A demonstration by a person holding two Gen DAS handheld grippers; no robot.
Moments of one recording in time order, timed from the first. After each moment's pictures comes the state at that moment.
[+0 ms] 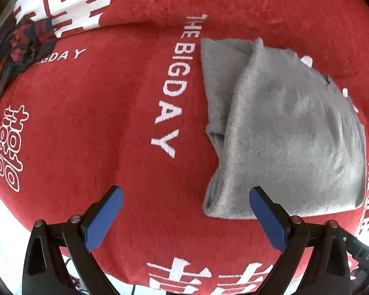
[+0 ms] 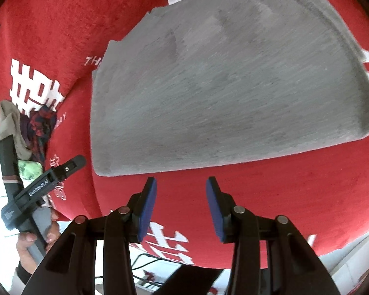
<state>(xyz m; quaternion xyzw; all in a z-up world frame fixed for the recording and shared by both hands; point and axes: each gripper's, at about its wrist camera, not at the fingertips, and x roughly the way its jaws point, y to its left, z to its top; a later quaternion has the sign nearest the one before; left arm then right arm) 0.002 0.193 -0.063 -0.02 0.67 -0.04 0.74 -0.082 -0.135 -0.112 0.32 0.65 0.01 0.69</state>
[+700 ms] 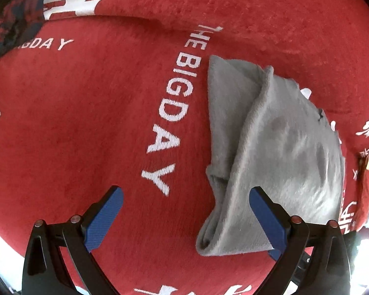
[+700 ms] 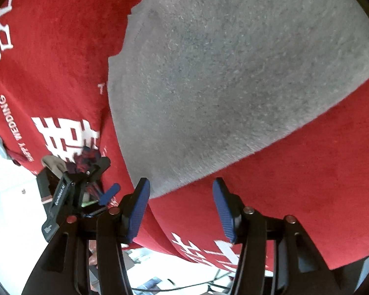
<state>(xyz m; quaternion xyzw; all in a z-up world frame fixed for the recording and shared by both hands) 0.046 0.220 -0.088 -0.12 0.68 -0.07 0.72 -0.101 -0.114 -0.171 0.56 0.55 0.02 0.62</state>
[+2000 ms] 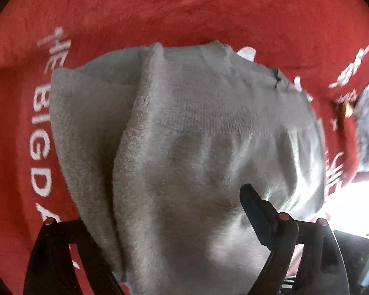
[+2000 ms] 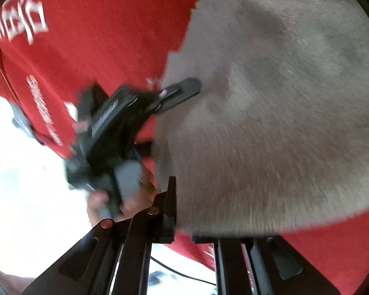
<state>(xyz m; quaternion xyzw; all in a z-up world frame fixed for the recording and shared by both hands) 0.104 0.079 -0.115 -0.03 0.70 -0.24 0.67 -0.045 -0.085 -0.131 0.49 0.57 0.12 0.65</state>
